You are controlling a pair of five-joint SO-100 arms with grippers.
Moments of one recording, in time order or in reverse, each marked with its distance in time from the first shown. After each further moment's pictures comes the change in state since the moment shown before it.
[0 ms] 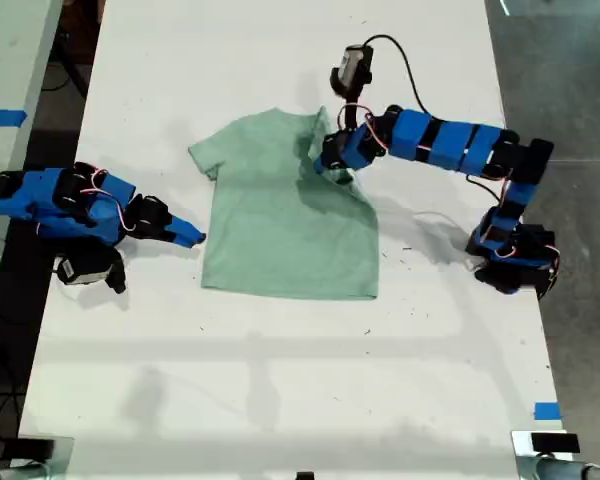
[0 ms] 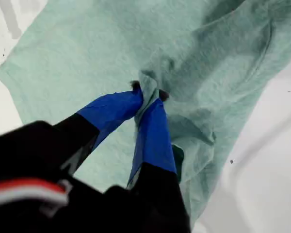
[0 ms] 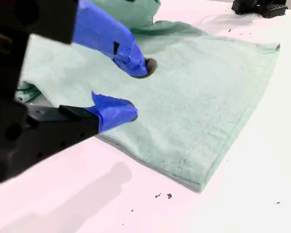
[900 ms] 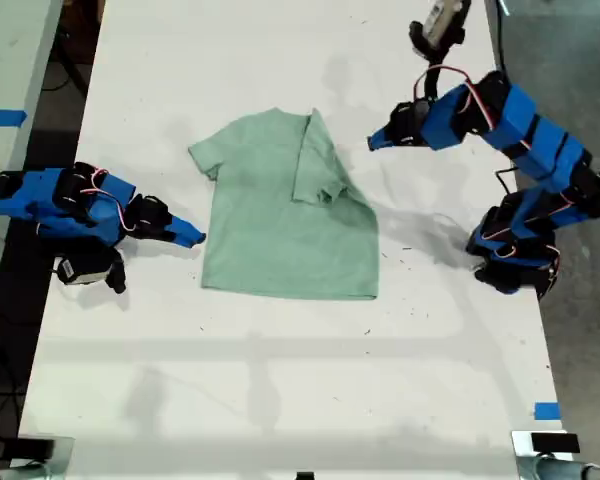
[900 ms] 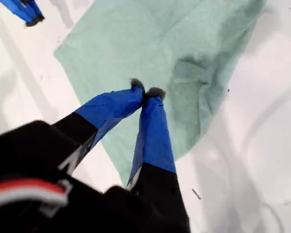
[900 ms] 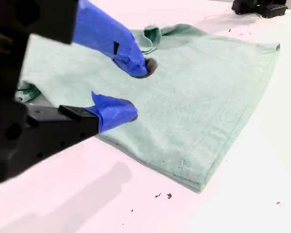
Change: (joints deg) arm 0 0.0 0.0 0.0 0.0 0.0; arm 1 0.3 41.8 5.0 29.3 2.9
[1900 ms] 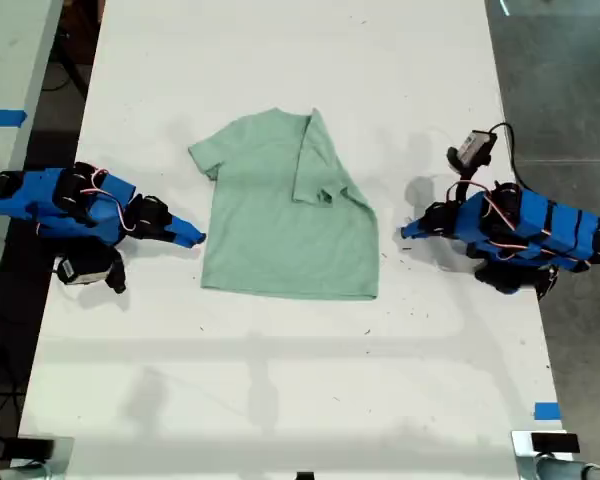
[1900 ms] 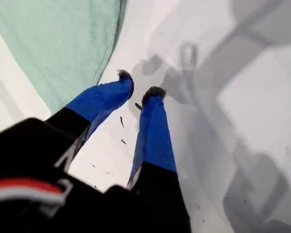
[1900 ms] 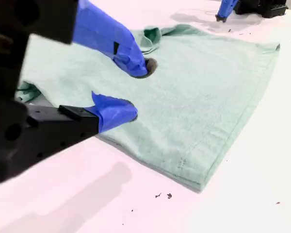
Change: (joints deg) arm 0 0.0 0.0 0.0 0.0 0.0; arm 1 -9.1 74.4 89.9 -6.2 21.5
